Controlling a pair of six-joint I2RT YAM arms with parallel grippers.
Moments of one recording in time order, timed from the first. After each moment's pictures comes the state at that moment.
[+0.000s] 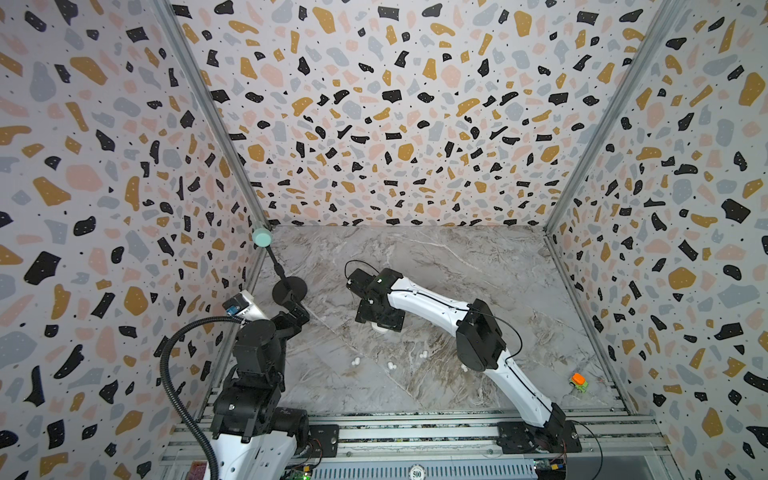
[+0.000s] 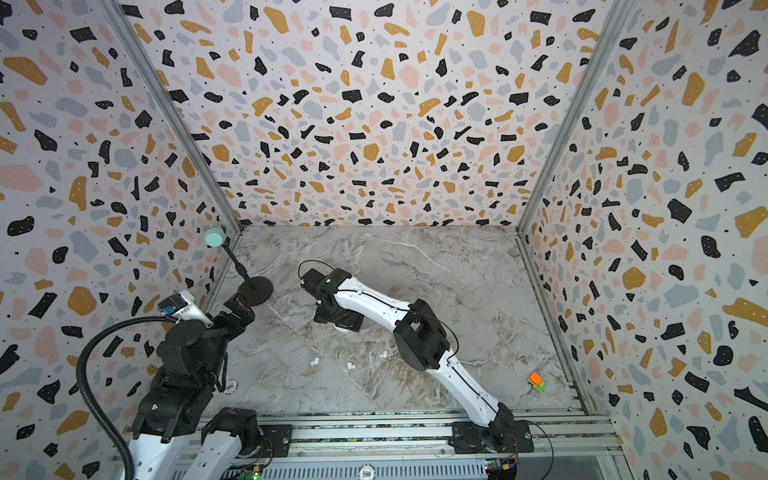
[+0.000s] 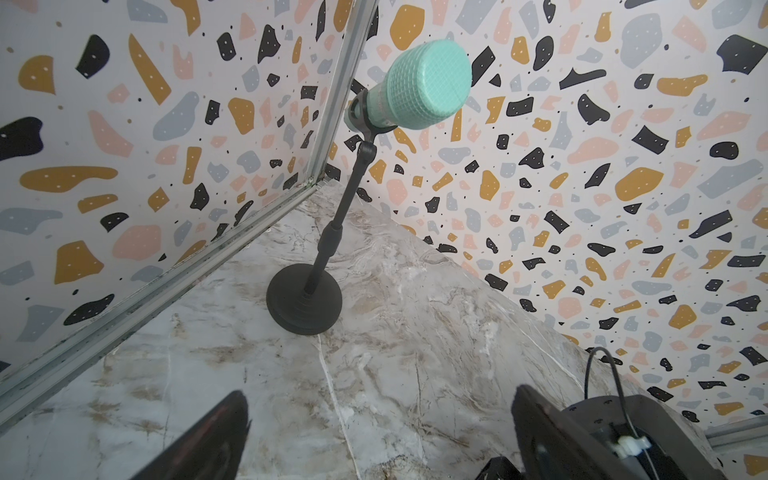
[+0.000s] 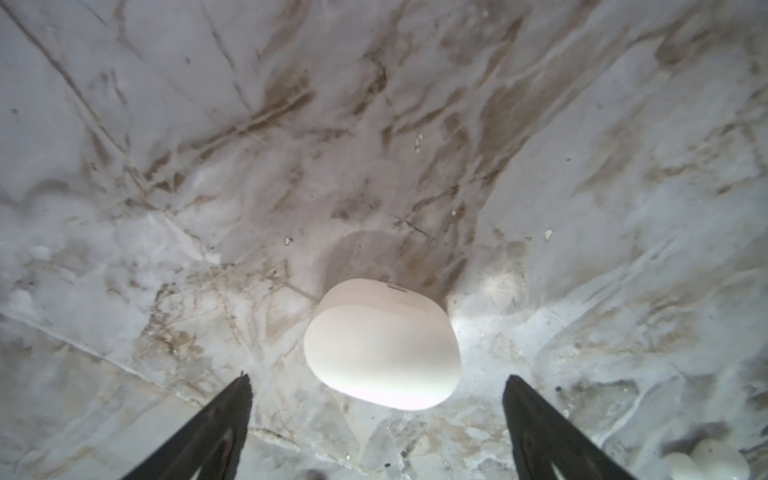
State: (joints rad) left arm -0.13 0.43 0.68 -0.54 -0.34 -0.56; right arm 0.99 2.46 2.28 -1.23 0.04 1.19
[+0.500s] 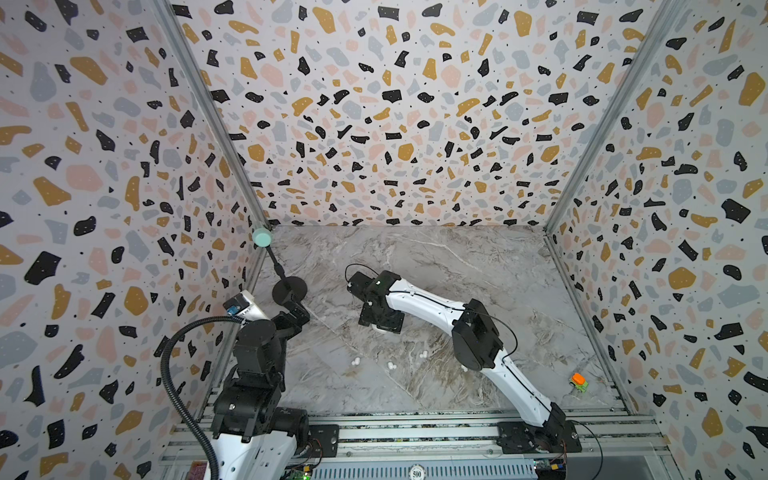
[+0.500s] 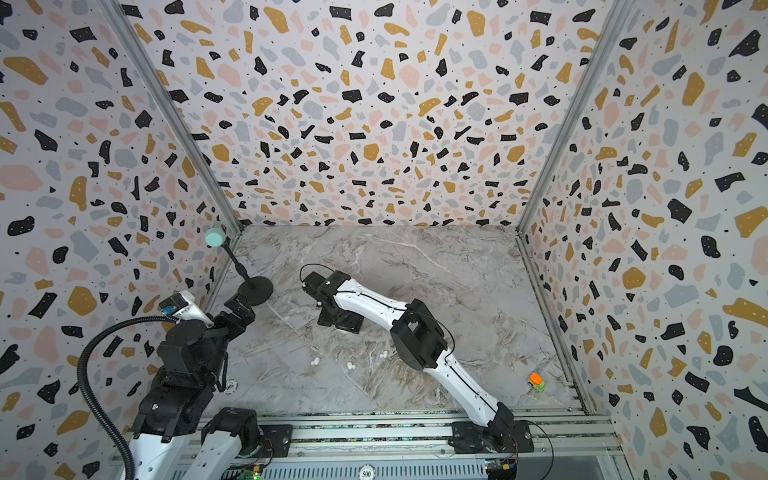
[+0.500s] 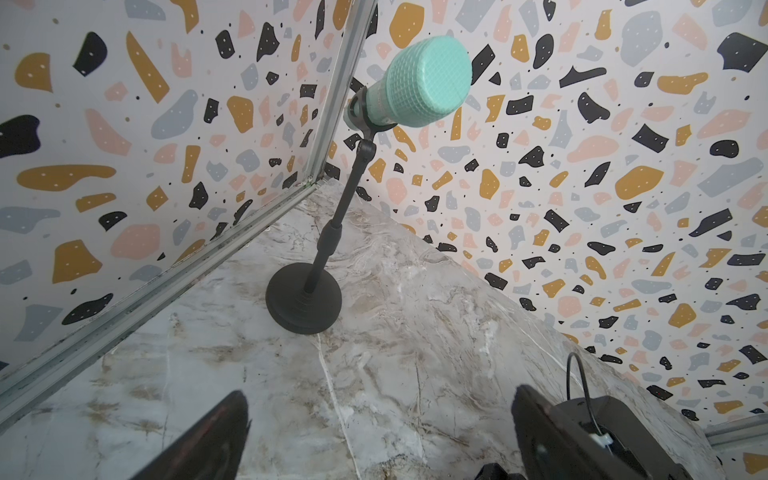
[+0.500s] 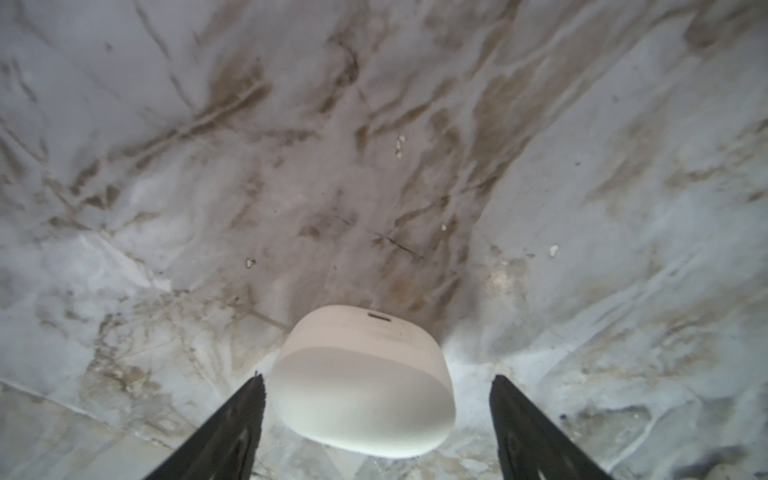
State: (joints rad) left arm -0.13 0.43 0.68 -0.54 -0.34 -0.56; right arm 0.99 2.48 2.28 -1.23 0.04 1.19
